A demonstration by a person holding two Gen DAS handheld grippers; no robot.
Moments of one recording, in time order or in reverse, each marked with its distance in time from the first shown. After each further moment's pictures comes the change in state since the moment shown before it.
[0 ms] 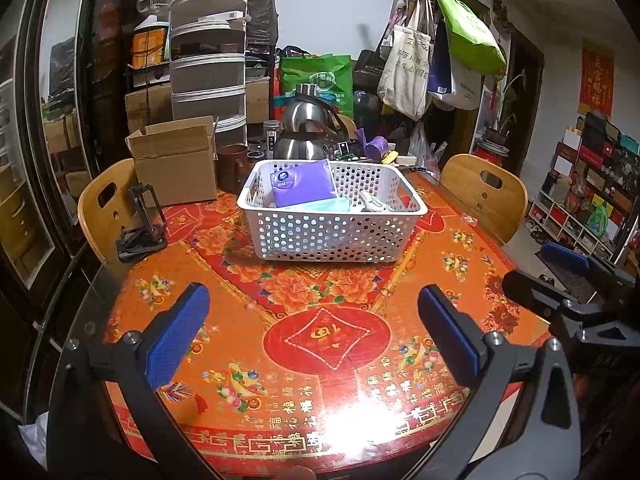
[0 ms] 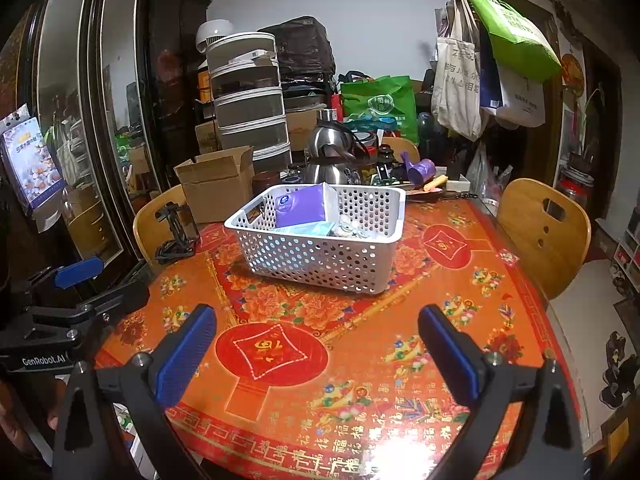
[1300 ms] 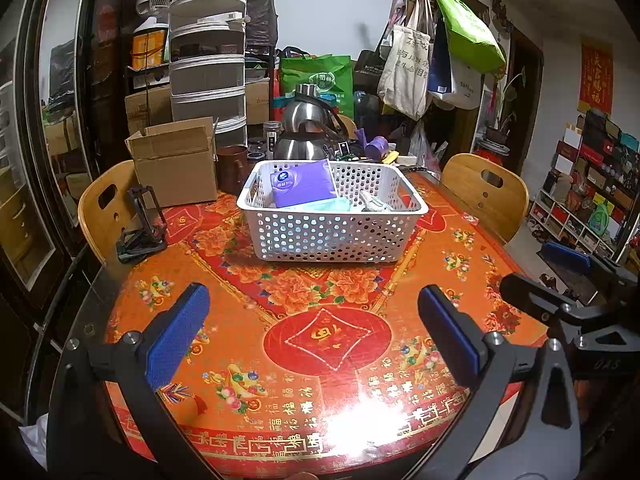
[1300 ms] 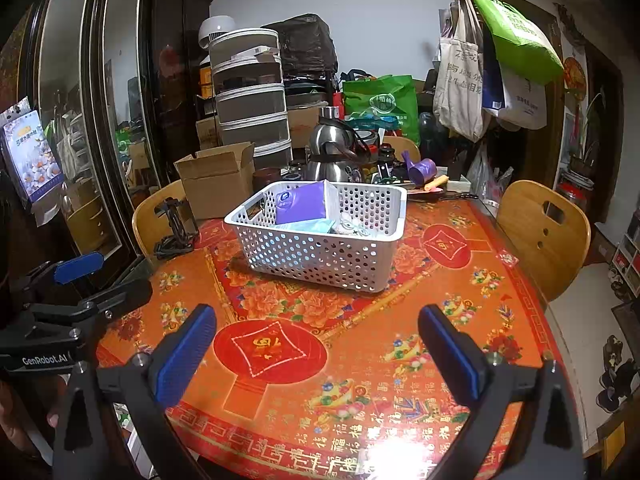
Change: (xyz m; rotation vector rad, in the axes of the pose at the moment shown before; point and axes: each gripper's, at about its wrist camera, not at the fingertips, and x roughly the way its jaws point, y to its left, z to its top) left arm 0.005 0.001 -0.004 0.011 -0.002 -0.006; right arm 0.000 0.001 -0.001 -0.005 0.007 -0.003
